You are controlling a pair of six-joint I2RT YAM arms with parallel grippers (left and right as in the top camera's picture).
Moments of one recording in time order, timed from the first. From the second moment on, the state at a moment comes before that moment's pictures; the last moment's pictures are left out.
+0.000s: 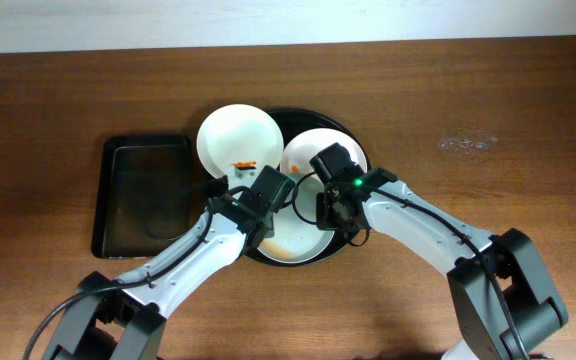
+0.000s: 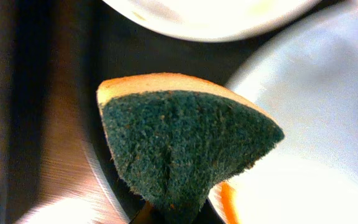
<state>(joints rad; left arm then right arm) -0.60 1.64 0.98 -0.63 -0.36 -0.63 0.53 1.77 1.10 -0.68 0.01 0.56</state>
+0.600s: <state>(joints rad) -0.74 1.69 0.88 -0.48 -0.29 -0.77 0.53 1.77 1.10 -0.68 0.01 0.56</state>
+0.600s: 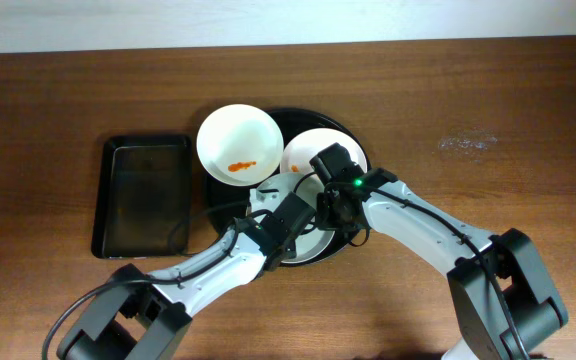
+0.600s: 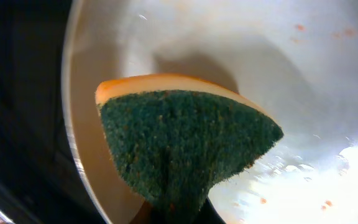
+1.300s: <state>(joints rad) -0.72 1.72 0.91 -0.43 -0.11 -0.76 0.50 1.77 1.10 -0.69 -0.03 0.56</state>
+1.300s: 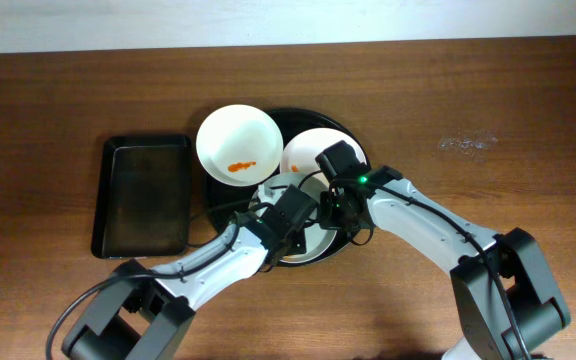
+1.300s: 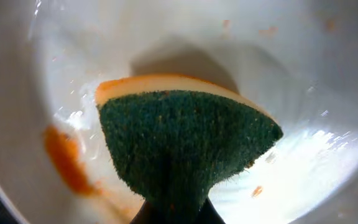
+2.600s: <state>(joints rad) -0.50 1.77 0.95 -0.68 0.30 -1.25 0.48 1.77 1.10 -0.70 -0.09 0.54</state>
